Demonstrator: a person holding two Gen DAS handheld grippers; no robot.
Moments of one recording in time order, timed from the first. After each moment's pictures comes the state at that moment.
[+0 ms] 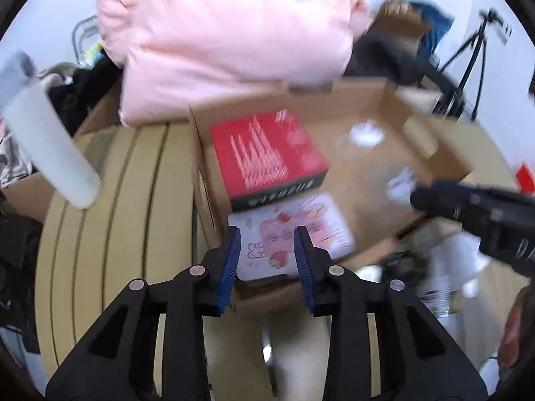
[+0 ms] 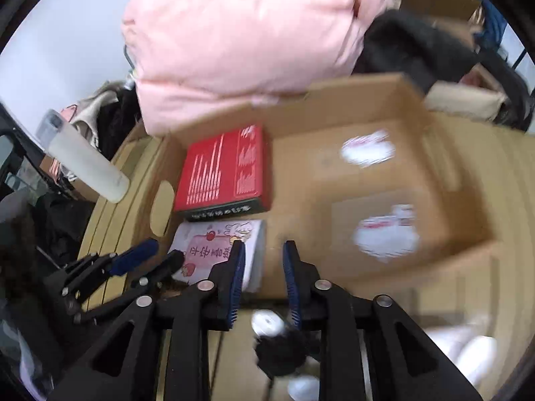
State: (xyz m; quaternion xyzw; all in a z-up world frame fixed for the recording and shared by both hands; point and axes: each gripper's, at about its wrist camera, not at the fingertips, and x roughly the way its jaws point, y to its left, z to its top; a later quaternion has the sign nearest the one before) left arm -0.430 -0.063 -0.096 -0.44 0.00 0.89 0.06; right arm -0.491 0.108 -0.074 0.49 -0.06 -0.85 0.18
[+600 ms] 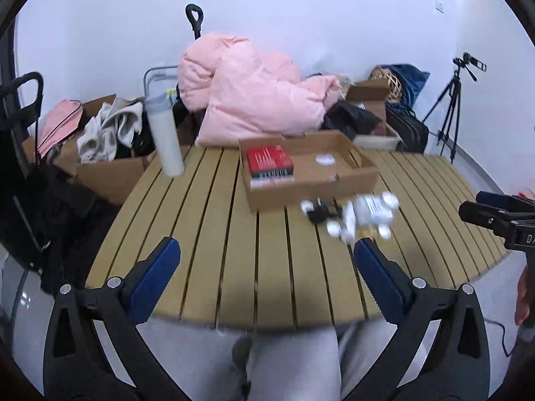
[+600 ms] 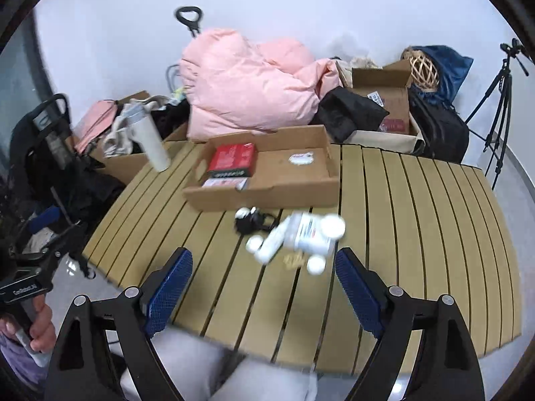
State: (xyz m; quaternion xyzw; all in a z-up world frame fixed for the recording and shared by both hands) left arm -0.139 -0.034 0.014 -0.33 -0.01 0.94 -0.01; right arm -0.230 0.219 0.043 0.39 0.01 -0.90 0.19
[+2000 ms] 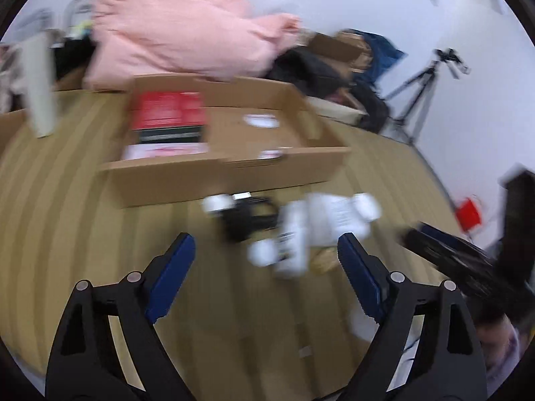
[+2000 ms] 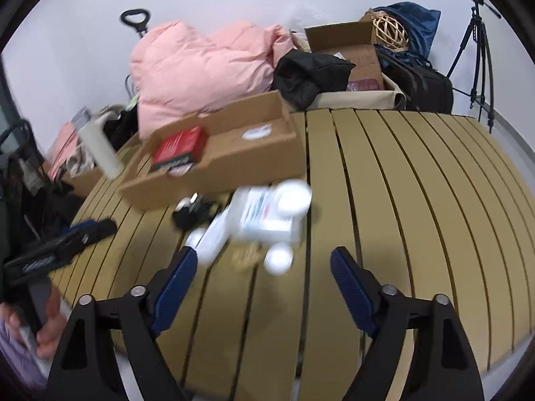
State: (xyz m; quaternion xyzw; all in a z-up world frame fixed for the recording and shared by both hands) left arm -0.330 0.023 -0.100 -0.41 -0.11 0.89 0.15; right arm -0.348 0.258 -0.077 0.42 -0.07 -0.90 0.13
